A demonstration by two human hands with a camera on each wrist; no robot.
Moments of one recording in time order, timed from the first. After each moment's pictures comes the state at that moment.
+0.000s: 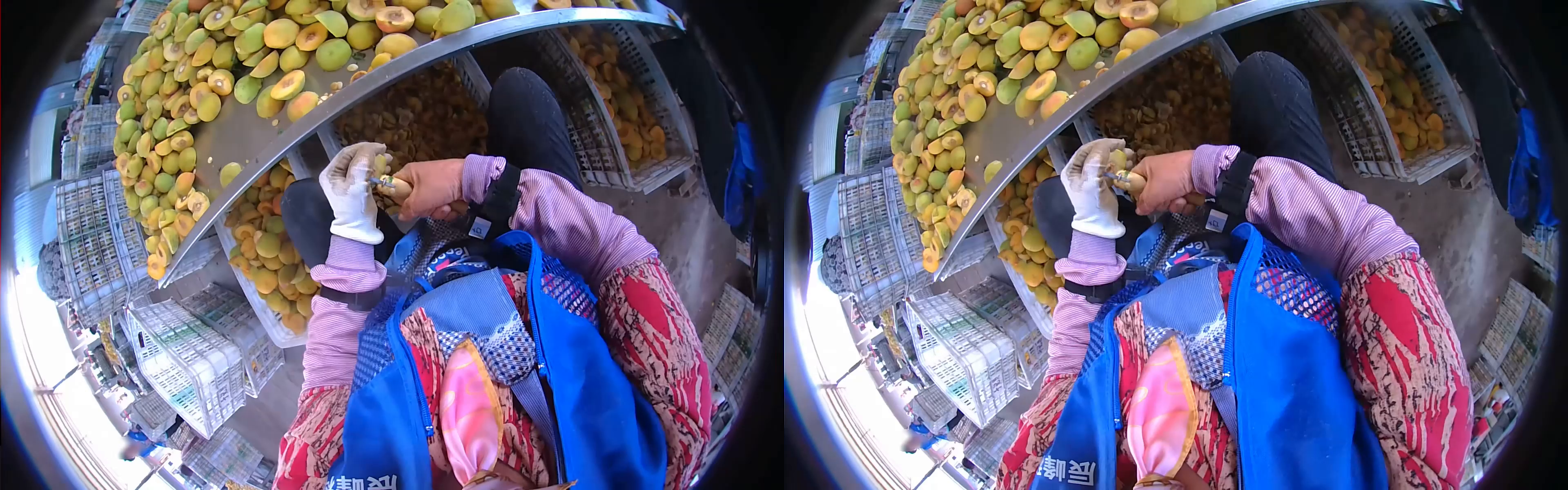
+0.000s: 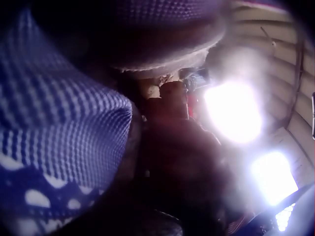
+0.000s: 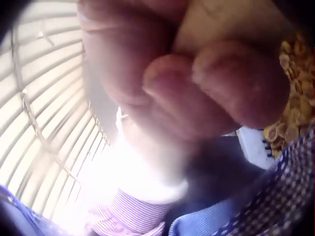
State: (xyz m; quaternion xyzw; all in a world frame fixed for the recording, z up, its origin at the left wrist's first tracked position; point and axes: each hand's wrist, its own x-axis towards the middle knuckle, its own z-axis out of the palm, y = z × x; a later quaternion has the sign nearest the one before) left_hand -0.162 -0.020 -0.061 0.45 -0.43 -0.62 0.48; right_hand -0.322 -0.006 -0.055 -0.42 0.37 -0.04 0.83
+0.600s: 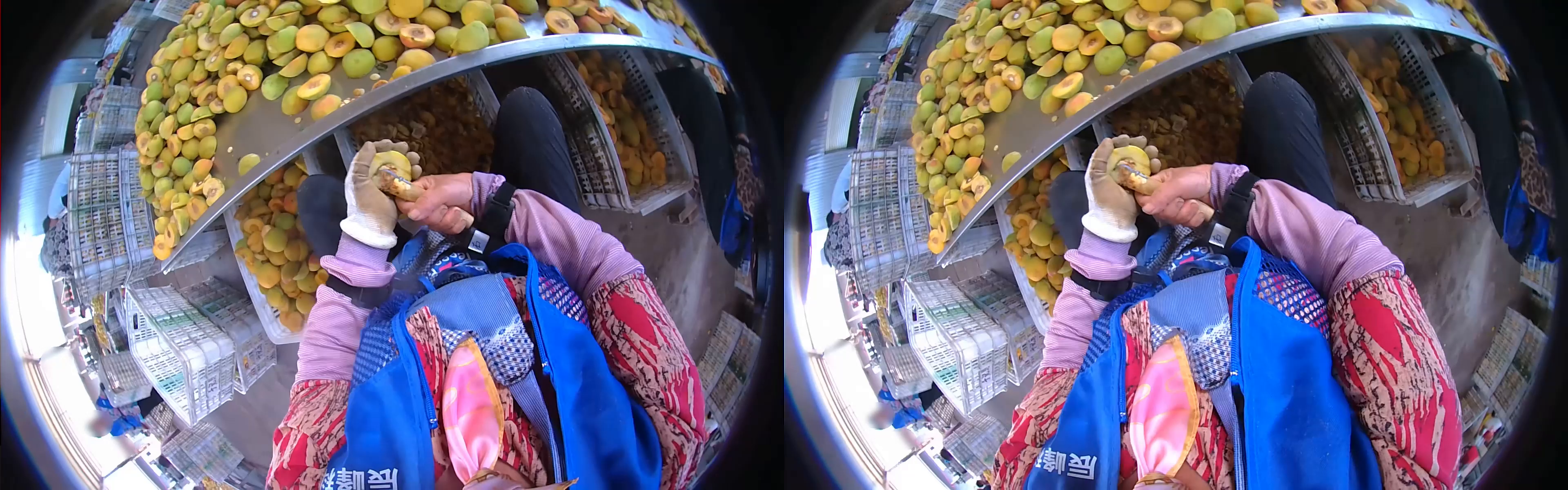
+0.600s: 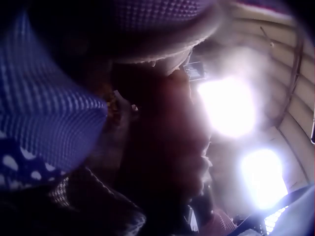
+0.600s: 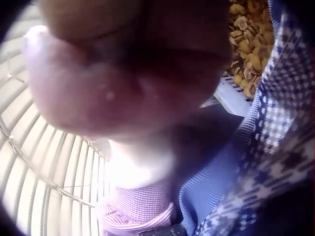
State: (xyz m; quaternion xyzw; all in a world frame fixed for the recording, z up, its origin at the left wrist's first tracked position) left_hand -0.175 -0.007 -0.043 0.38 -0.22 -0.75 0.49; right_hand -0.323 0.013 -0.071 -0.21 0.11 -0.11 0.96
